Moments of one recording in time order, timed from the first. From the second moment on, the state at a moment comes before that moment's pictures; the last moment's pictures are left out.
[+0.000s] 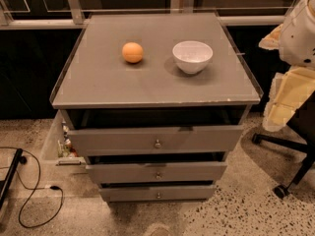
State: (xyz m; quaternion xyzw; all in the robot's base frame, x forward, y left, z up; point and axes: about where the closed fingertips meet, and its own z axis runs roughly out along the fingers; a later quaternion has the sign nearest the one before) arm 0.438 -0.216 0.979 -0.60 0.78 -0.04 0.16
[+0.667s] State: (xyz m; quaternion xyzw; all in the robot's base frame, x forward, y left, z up) arm 0.436 -0.215 0.972 -0.61 0.78 -0.03 0.17
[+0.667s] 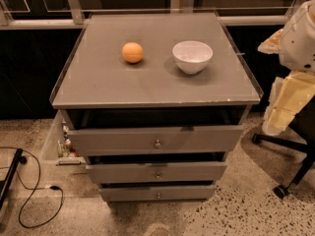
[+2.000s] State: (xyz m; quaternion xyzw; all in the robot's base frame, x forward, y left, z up) arm 0.392 -0.222 0.775 -0.65 0.73 0.07 0.17
